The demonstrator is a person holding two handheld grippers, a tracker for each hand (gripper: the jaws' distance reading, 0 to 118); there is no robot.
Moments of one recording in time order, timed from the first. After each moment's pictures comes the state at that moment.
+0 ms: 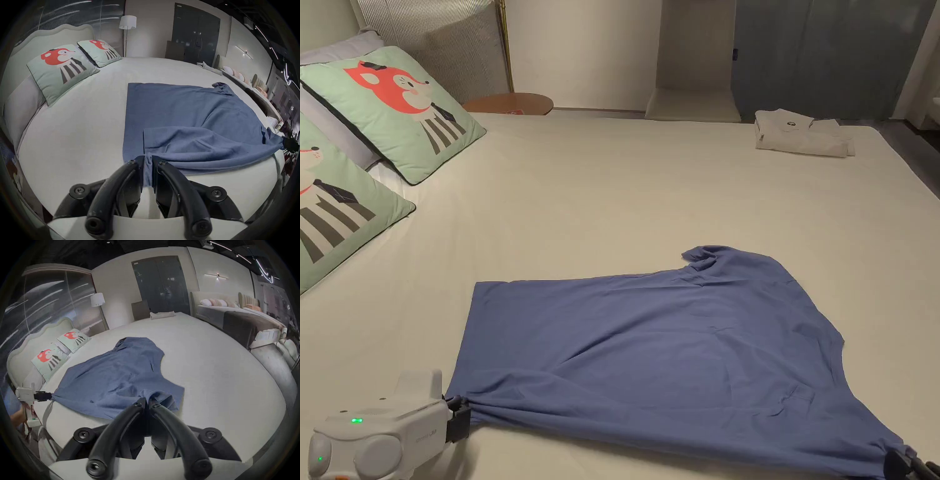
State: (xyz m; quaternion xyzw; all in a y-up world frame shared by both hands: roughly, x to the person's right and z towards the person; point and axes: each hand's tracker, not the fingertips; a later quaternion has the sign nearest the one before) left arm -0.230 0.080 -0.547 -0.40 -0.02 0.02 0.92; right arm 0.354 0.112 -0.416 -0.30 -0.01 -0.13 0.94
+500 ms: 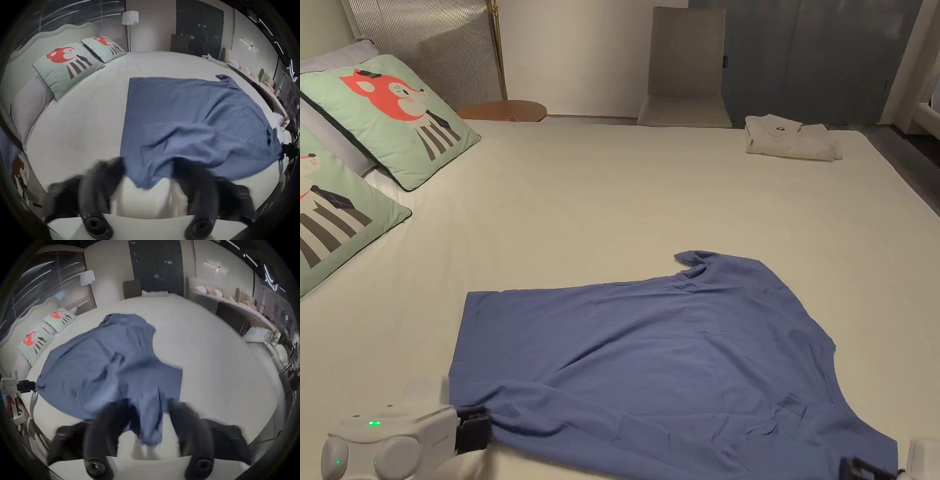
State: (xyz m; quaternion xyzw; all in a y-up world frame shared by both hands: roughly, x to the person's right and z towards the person) left arm -0.203 0.095 -0.539 -0.40 0.01 0.01 0.92; right arm 0.332 0.111 -0.448 -0.37 -0.06 -0.07 0.93
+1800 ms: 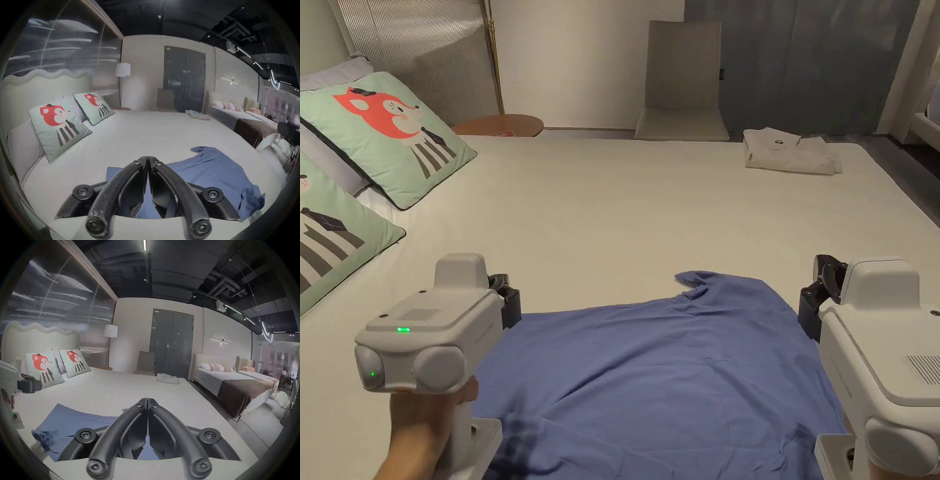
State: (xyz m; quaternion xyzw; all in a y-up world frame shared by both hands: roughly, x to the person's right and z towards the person) left arm -0.149 0.227 -0.623 -0.21 -0.03 0.02 0.98; right arm 0.239 0.253 -0.540 -0.05 -0.03 0.04 1.00
